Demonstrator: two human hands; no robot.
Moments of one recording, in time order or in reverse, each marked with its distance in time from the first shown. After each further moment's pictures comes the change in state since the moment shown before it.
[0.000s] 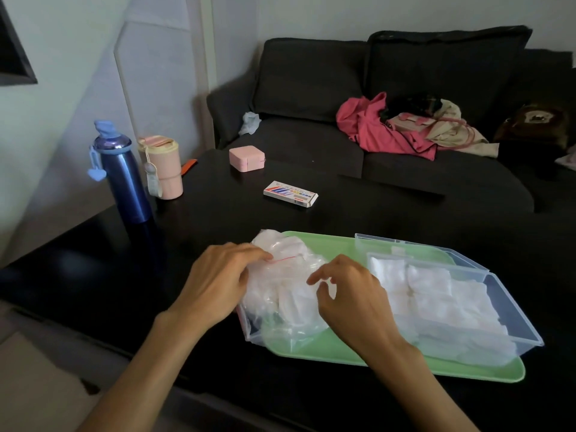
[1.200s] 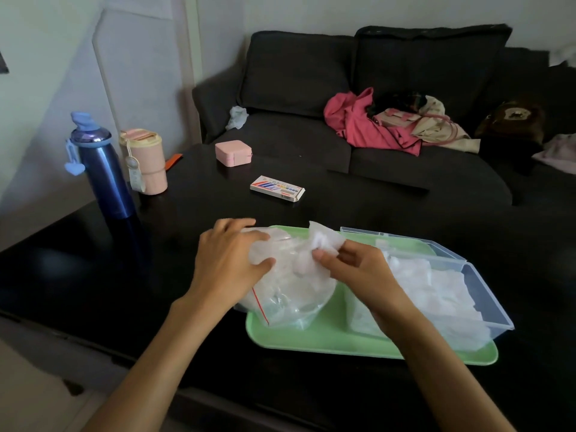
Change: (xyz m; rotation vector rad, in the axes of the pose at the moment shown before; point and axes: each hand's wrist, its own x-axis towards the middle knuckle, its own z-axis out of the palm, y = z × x) left_hand 0.021 0.033 0.004 0.061 0.001 -0.152; right_hand 0.007 0.020 -0.029 0.976 -0.118 0.251
